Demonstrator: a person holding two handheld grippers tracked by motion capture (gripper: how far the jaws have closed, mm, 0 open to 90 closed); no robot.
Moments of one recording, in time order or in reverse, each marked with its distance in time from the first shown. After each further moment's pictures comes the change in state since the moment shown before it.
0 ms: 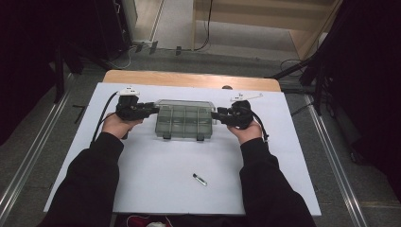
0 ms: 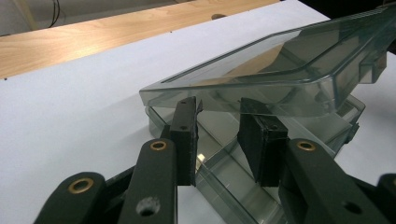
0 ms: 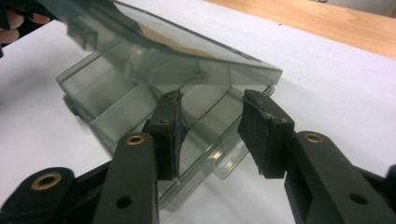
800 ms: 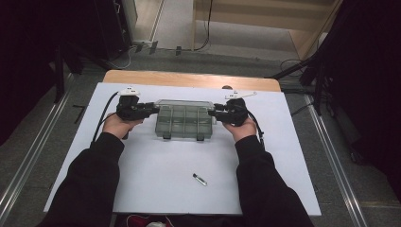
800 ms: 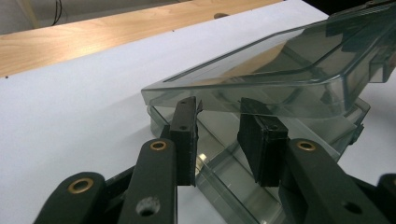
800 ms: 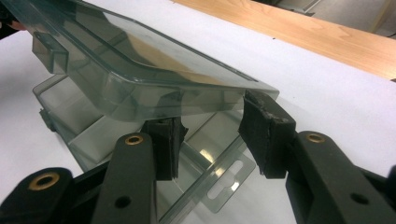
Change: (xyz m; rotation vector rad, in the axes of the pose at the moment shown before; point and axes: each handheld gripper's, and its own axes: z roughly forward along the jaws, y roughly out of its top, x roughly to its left) left arm 0.001 0.000 0.002 -0.009 0.008 -0.007; right arm 0.003 0.007 0.016 -0.025 -0.042 -0.029
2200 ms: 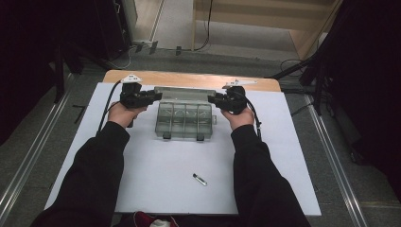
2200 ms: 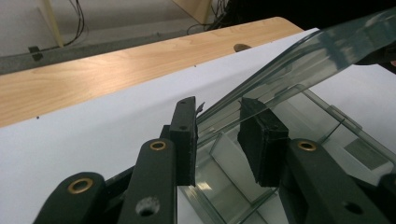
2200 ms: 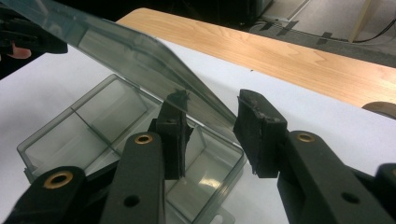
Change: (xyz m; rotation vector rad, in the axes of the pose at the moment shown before) left arm 0.012 0.031 0.015 -0.043 0.057 -0.034; right arm -0.013 0.030 0.008 -0.049 -0.035 0.079
